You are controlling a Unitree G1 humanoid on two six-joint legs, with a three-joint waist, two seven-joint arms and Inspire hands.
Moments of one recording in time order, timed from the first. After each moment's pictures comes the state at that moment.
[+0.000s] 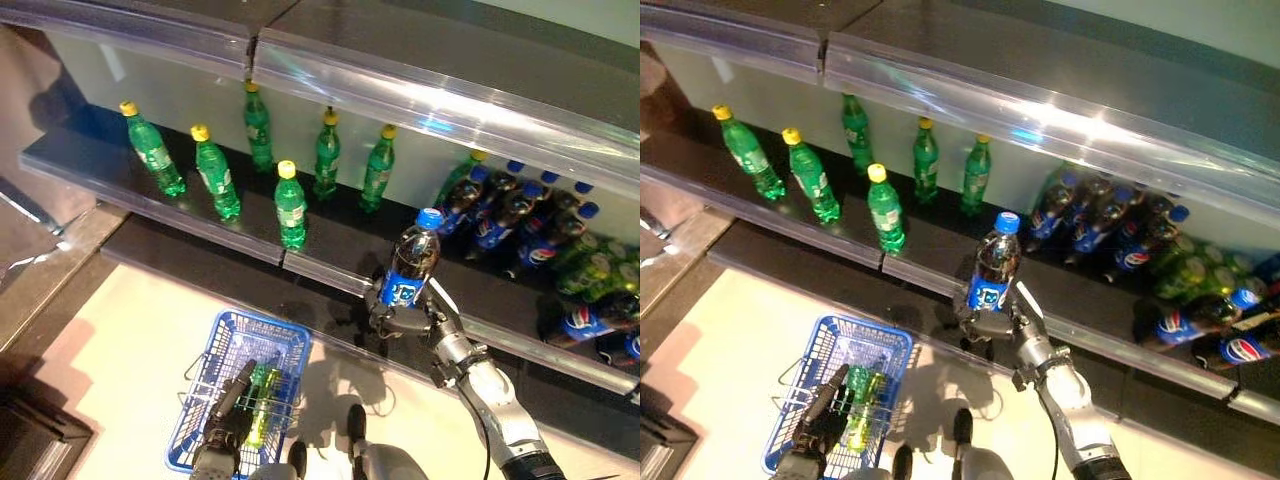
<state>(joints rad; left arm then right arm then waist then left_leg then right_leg) 0.00 0.13 0.09 0.92 -1.29 -0.06 -0.12 -0.03 -0.35 0.21 0.13 0.40 -0.11 0.22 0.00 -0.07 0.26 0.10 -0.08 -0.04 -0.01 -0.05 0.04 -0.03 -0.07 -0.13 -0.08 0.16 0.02</state>
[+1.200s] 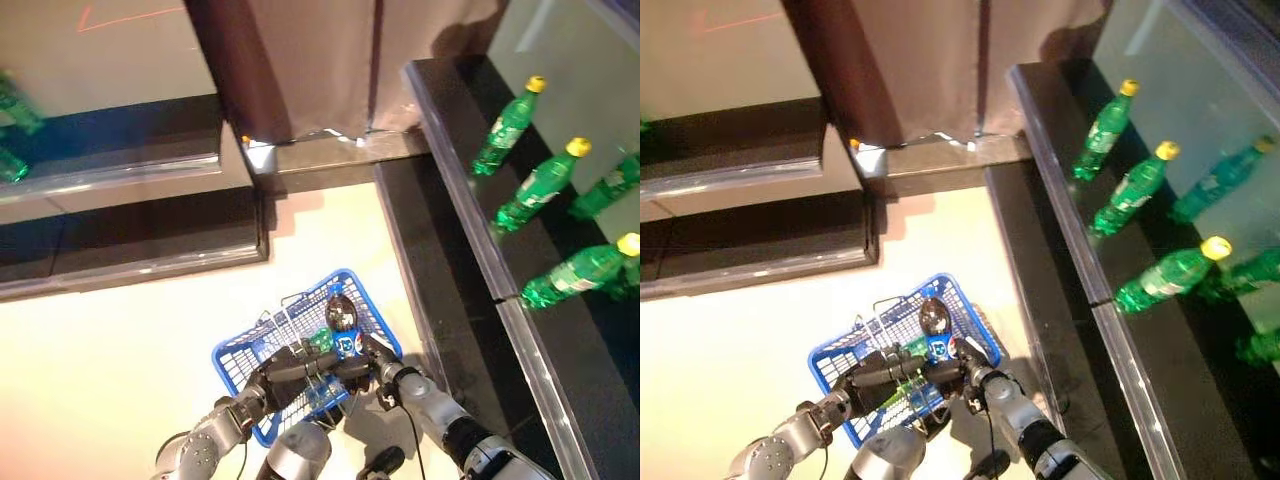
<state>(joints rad) 0.11 0.36 -0.18 0.12 -1.04 0.43 -0.26 -0.34 -0.16 0.57 0.85 0.33 0.02 0.00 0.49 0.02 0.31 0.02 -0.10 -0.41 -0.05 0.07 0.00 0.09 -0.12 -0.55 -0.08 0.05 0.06</state>
